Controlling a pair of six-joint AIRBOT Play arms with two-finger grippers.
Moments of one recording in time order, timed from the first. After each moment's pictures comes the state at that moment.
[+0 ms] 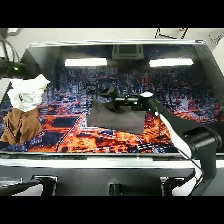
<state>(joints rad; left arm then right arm) 0.03 -1.32 1.65 1.36 -1.18 -1.54 0.30 -1.82 1.31 0.10 1.02 1.23</state>
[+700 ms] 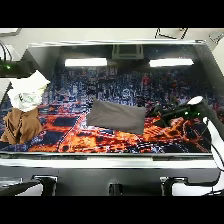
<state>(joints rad) 0.05 -1.29 1.65 1.34 -1.18 -1.54 -0.21 -1.57 1.00 -0.75 1.26 1.40</state>
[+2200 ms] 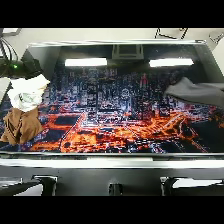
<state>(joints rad) 0.02 -1.32 1.65 1.28 -1.18 -1.63 -0.90 -1.70 1.75 -0.70 1.44 1.43</state>
